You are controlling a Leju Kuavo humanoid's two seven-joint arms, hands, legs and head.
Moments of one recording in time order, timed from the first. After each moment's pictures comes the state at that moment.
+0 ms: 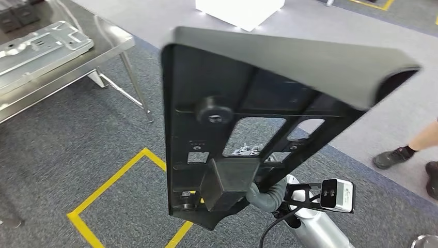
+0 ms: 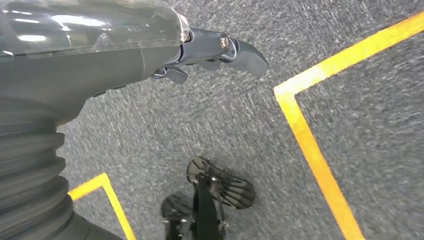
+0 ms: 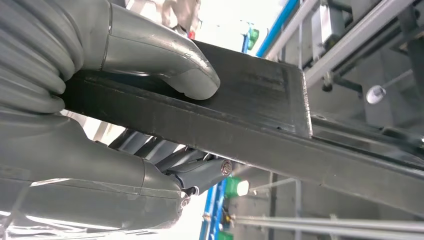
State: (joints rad) left arm -0.07 0.00 1.35 -0.24 -0.92 0.01 -0.25; right arm -0.31 -0.19 0.59 -1.77 -0.26 0.44 -0.61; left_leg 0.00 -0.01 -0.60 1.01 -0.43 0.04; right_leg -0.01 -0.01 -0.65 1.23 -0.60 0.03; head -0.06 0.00
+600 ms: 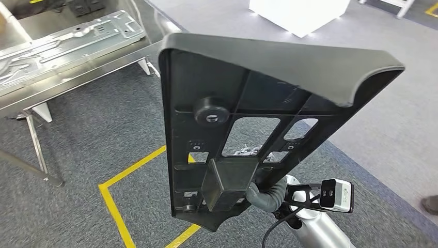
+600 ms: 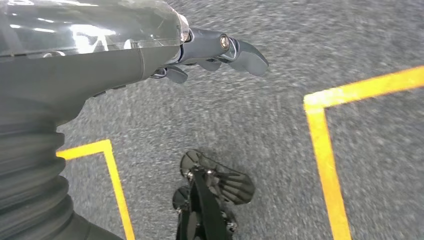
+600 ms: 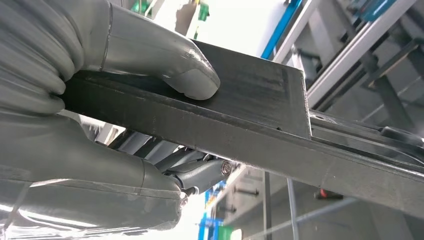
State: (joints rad) left arm -0.07 -0.01 1.35 -0.24 -0.92 0.01 -0.25; right arm -0.31 -0.20 0.59 -1.77 -0.26 0.44 -0.61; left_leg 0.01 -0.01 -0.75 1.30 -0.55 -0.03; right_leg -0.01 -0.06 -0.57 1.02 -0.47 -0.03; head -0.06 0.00
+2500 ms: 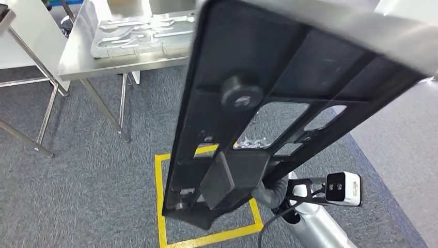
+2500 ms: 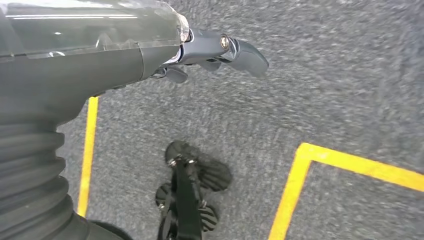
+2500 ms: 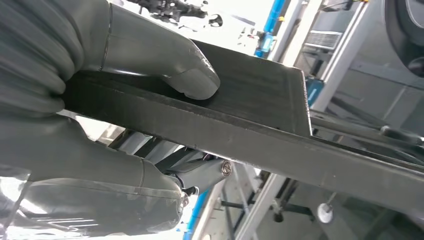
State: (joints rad) left arm -0.08 0.00 1.37 -0.24 -0.89 -0.01 -0.31; right arm -0.35 -0.17 0.60 -1.79 -0.33 0.46 -0.61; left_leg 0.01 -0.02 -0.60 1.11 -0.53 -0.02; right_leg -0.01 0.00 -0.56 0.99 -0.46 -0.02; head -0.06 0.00
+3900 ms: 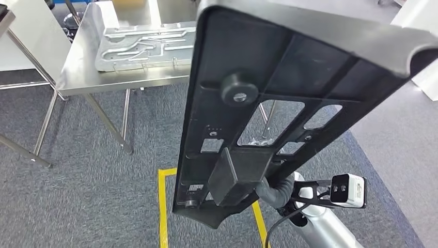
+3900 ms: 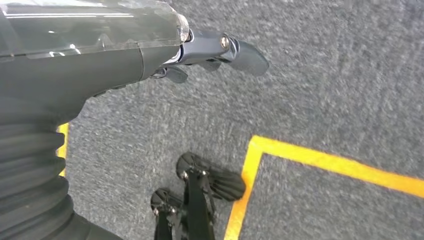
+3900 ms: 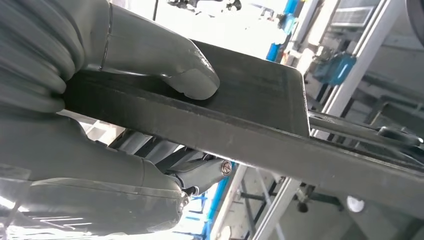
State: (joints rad) left arm -0.08 0.01 1.37 -0.24 -0.94 -0.03 -0.32; right arm -0.33 -0.23 0.60 -1.80 -0.34 0.40 -0.62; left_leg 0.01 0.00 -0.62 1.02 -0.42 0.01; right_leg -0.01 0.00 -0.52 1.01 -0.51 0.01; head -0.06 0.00
